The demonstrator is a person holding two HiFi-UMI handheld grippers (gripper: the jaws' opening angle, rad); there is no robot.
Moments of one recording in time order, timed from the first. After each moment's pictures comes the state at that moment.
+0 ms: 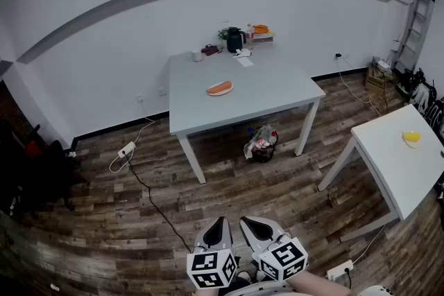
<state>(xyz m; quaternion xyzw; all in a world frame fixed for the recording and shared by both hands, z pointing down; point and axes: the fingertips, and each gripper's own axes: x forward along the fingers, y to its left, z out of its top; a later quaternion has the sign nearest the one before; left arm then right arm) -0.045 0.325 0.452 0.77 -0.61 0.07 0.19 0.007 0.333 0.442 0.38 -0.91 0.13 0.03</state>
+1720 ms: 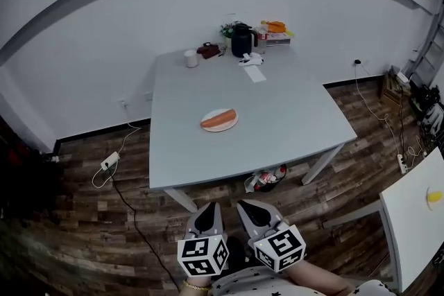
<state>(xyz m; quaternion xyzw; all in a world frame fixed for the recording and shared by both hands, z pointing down) -0.081 -0.103 0.478 0.75 -0.63 0.05 0.21 -0.017 -0.101 0.455 0.37 -0.92 0.11 0.05</state>
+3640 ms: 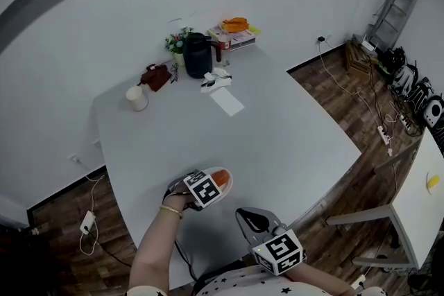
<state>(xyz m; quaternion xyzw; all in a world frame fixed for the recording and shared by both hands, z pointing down) -0.082 -0.551 0.668 0.79 -0.10 0.60 0.04 -0.045 -0.430 0.503 0.50 -0.84 0.17 0.12</state>
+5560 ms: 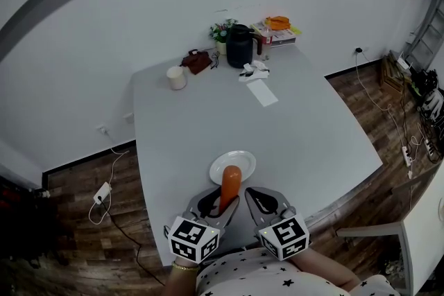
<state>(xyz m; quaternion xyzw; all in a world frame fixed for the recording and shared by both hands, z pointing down) -0.114 -0.430 0.484 0.90 -0.38 0.12 0.16 -0.073 -0.429 0.482 0.45 -0.88 0.11 0.11</state>
